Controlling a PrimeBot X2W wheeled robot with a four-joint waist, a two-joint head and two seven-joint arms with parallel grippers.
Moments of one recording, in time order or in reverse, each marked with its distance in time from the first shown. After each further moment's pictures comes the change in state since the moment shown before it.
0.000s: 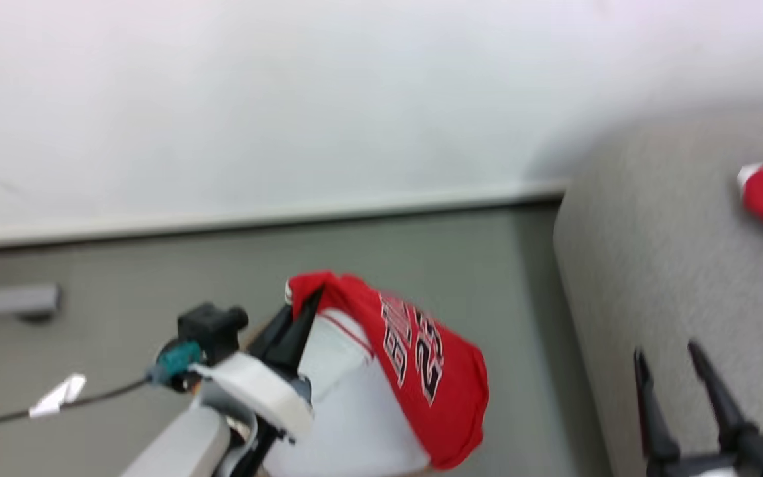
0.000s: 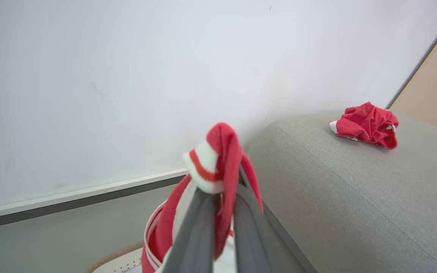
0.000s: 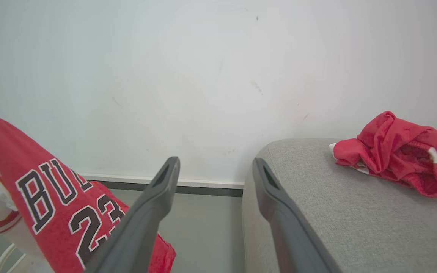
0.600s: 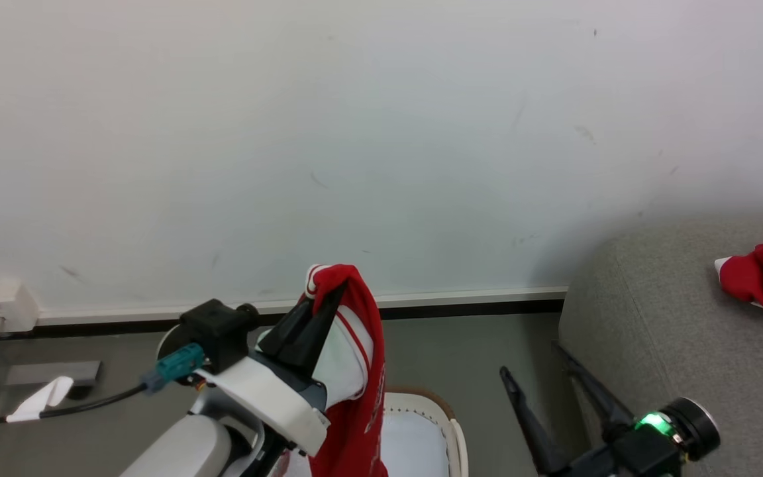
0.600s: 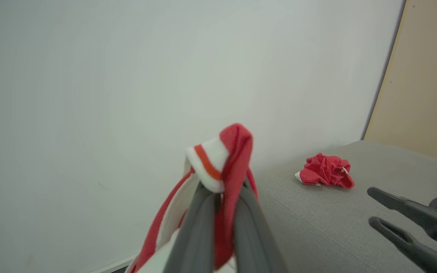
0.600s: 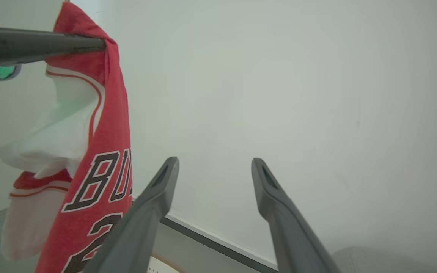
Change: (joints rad) left arm 0.075 0.079 -0.007 -0.338 0.006 0.104 0.122; right arm -0.029 -0.045 0.315 -0.011 -0.017 0.000 0.000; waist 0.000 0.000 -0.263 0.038
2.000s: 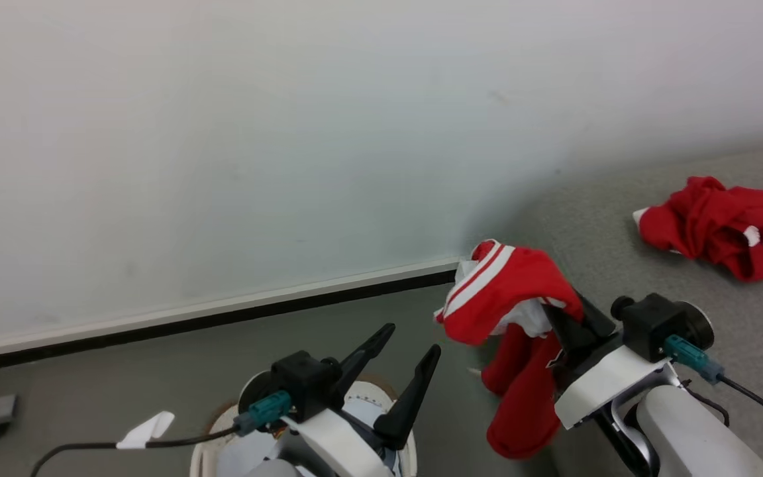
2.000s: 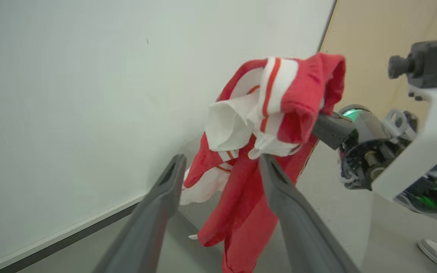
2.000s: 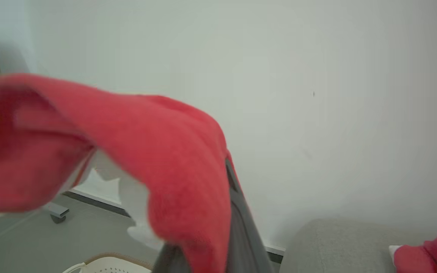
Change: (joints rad) left arm 0.022 -0.127 -0.142 0.112 0.031 -0.012 -0.053; right arm -0.442 -0.099 0.258 0.375 0.379 0.000 0.004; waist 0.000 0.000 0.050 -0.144
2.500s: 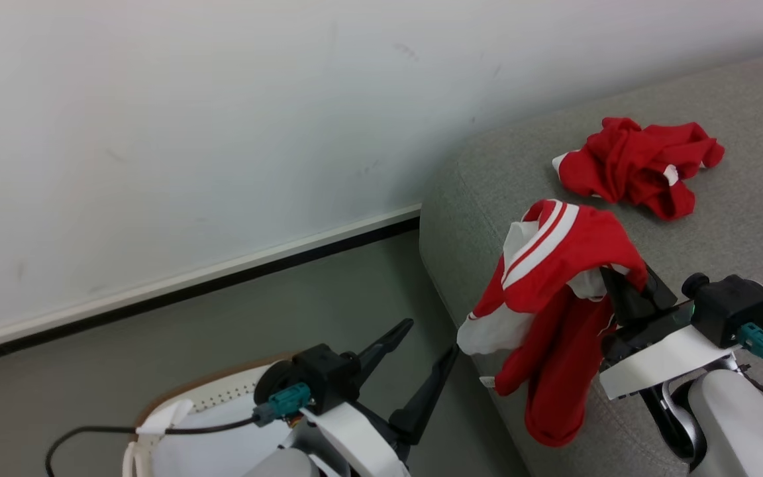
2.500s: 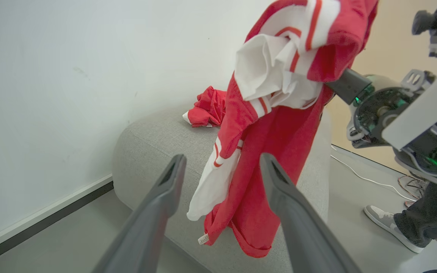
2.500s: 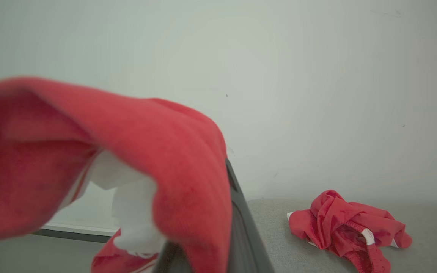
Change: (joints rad) left arm -0.032 -0.036 -0.039 0.049 0.012 -0.023 -0.009; right arm 0.054 -0.036 -0.190 -0.149 -0.052 0.000 0.011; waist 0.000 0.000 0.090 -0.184
